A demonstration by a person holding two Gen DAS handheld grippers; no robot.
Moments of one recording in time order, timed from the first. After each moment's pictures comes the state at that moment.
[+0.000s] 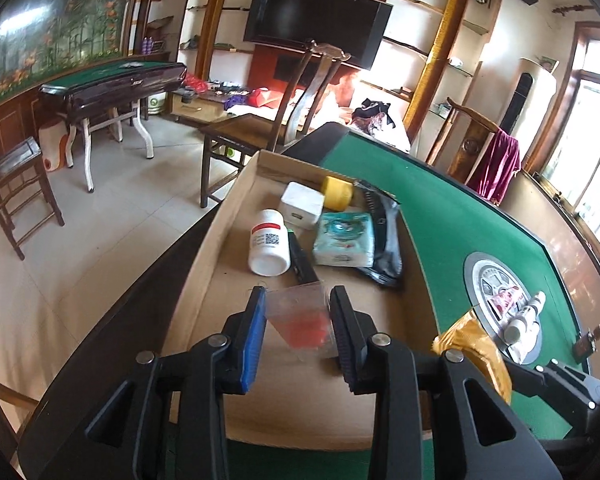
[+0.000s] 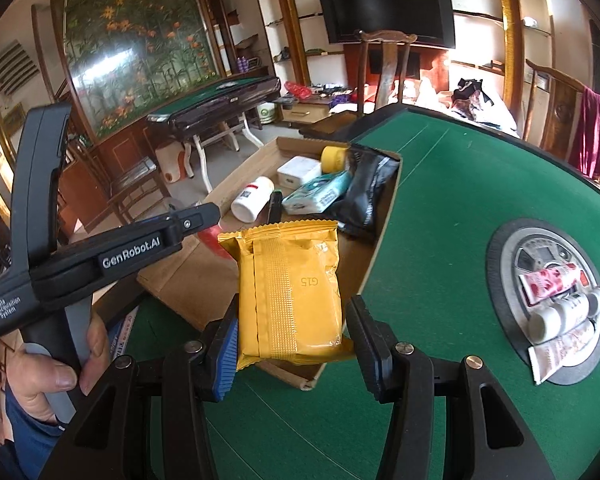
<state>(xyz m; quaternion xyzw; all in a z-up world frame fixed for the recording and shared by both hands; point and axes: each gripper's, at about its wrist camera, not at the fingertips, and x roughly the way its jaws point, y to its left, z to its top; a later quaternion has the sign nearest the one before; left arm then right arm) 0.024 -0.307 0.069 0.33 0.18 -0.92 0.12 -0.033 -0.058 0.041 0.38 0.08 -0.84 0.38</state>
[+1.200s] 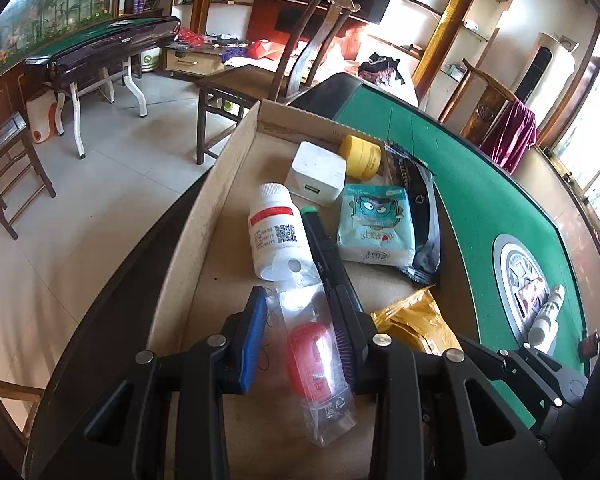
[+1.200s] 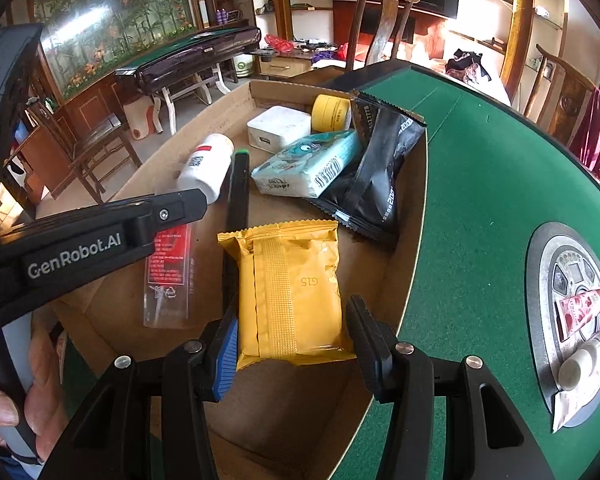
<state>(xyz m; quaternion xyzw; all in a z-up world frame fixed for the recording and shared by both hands) -0.039 -0.326 0.033 0.42 0.19 -0.88 0.10 -0.080 -0.121 -0.003 0.44 0.14 -0.82 0.33</state>
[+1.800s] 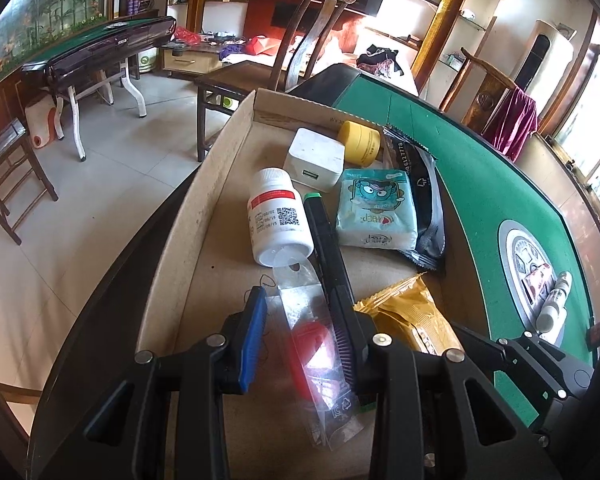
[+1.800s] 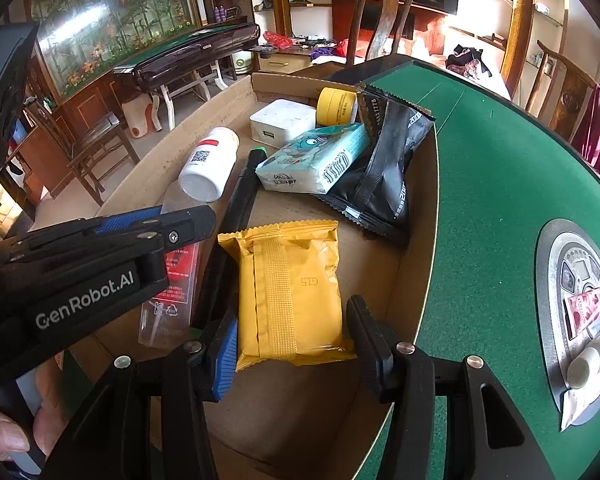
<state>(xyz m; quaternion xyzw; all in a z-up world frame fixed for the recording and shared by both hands) -0.039 -0.318 0.028 0.43 0.18 -0.88 0.10 -0.078 -0.127 -0.006 0.45 0.14 -0.82 0.33</state>
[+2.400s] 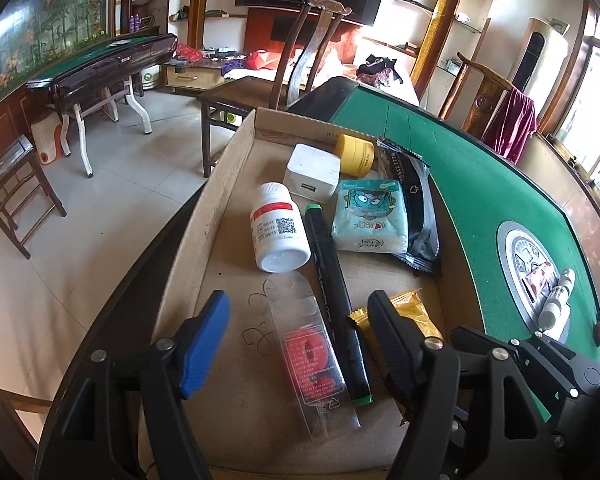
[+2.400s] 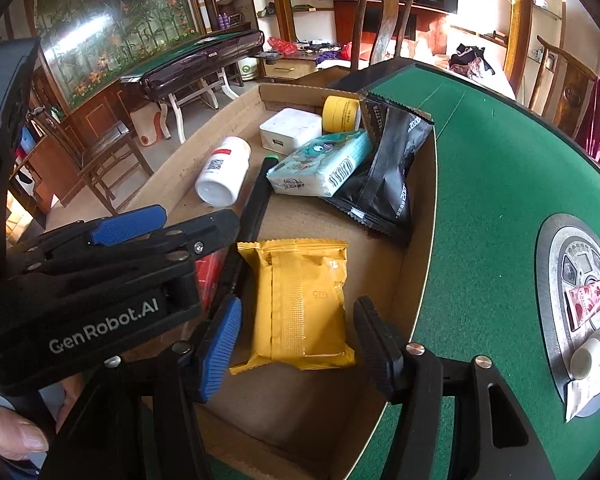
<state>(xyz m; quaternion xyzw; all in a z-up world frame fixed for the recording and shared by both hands) -0.027 -0.312 0.042 0.41 0.16 -0.89 0.12 -0.069 -0.120 0.007 0.44 0.12 -0.82 0.35</state>
